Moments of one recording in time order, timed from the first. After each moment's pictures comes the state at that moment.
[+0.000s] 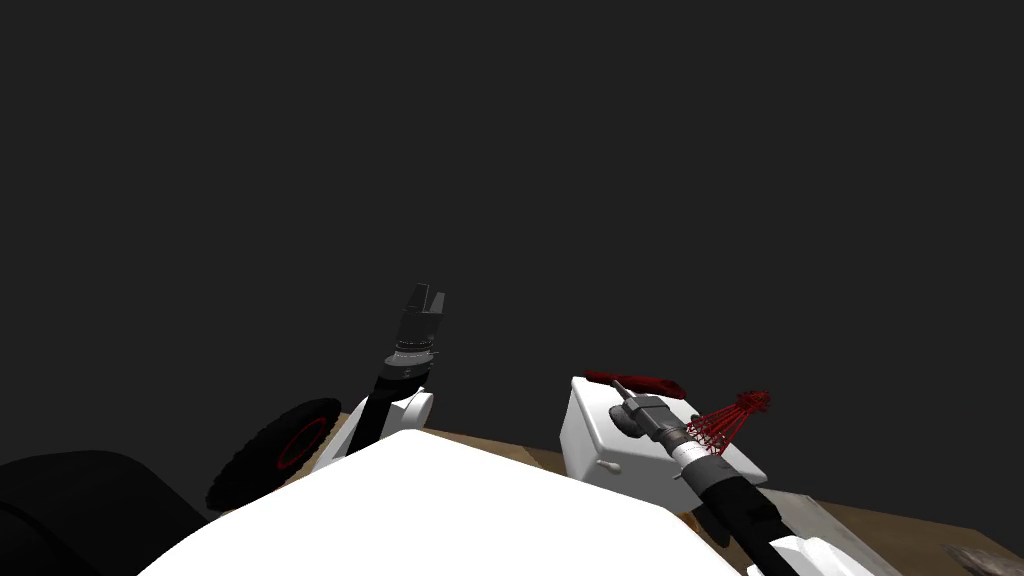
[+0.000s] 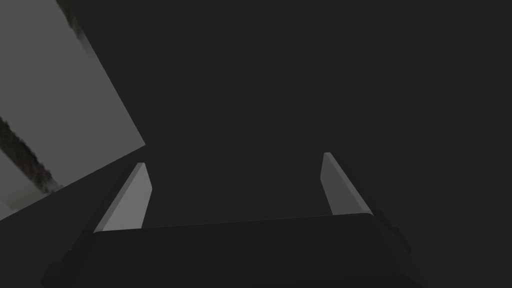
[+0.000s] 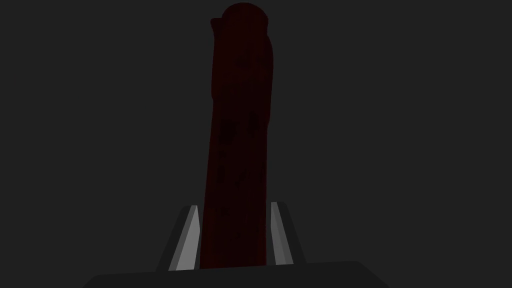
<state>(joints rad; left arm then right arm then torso) 0.51 0.00 -0.01 -2.30 -0.10 -0.61 -0.07 0.66 -0.74 -0.08 -1.97 0.57 -0.25 0.31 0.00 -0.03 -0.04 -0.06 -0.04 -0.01</state>
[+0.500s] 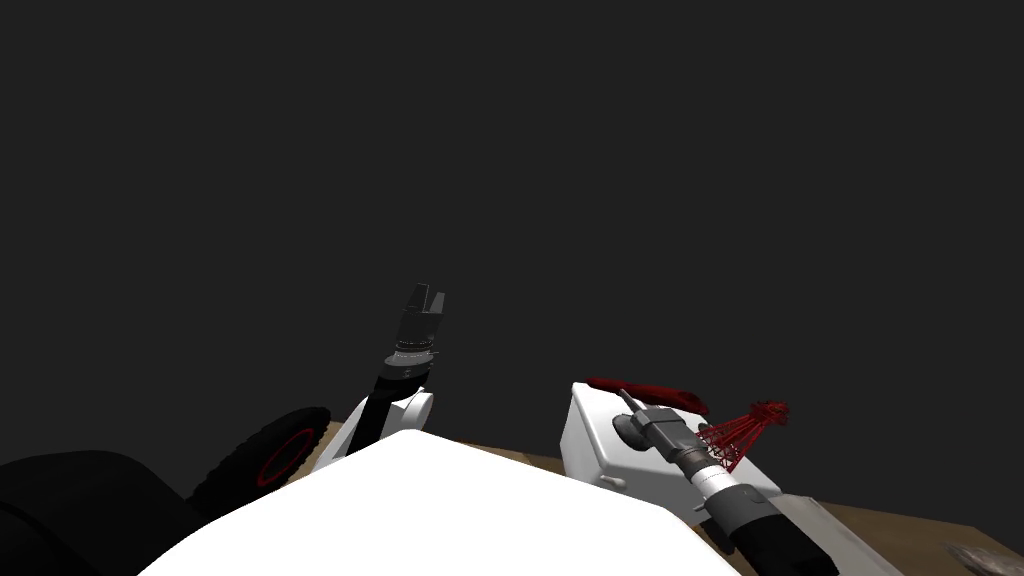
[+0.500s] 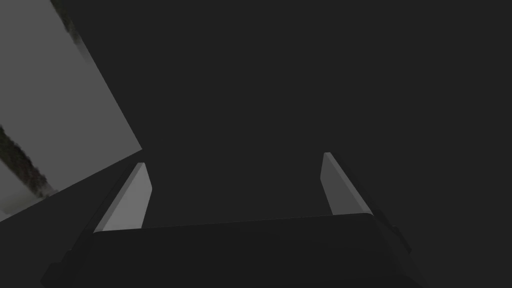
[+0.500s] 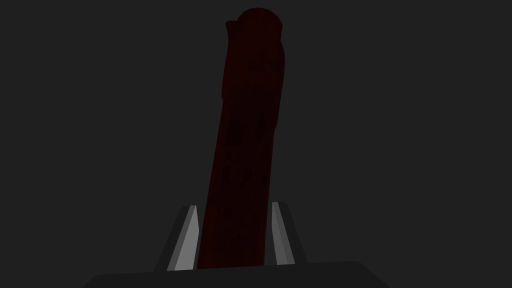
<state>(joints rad) 0.51 0.00 -0.01 -2.30 -0.10 -0.61 -0.07 0.80 -0.71 -0.13 -2.10 0.59 -0.24 0.32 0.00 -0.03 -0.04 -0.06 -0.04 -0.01</state>
